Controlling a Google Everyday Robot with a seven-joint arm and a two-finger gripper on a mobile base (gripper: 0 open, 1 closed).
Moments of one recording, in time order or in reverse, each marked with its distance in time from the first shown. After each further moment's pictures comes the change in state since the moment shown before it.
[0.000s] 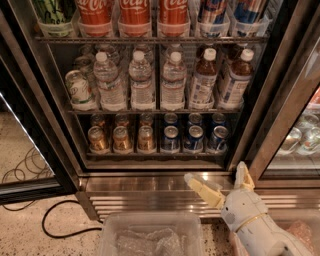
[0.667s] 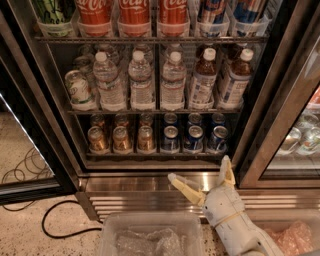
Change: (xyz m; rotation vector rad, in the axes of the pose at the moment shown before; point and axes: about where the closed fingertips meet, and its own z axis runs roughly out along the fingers) arm 0.013 0.026 0.031 -0.047 -0.156 -0.102
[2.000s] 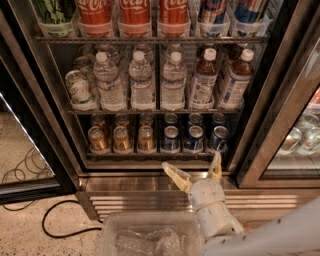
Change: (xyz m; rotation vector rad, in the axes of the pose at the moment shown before) arm 0.046 -0.016 0.046 0.126 -0.049 -0.024
